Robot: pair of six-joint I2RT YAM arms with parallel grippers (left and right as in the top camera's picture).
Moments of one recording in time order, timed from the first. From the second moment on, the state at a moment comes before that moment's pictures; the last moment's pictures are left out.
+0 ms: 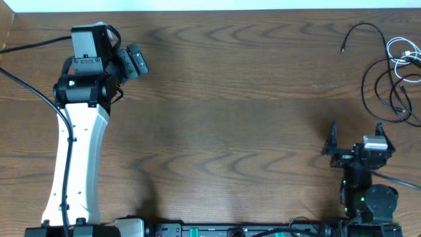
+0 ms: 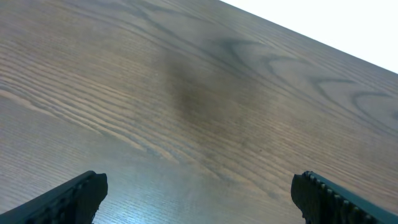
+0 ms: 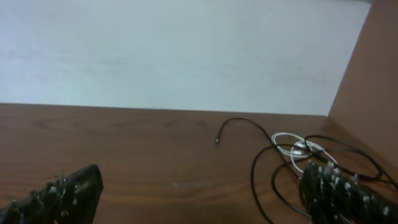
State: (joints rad) left arm 0.04 1.46 1.43 -0.79 -0.06 -0.32; right arm -0.04 0.11 0.13 0.00 0.04 -0.06
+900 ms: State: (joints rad) left arm 0.04 1.46 1.43 -0.79 -0.06 -0.32; right arm 0.00 0.01 0.01 -0.07 0.00 -0.01
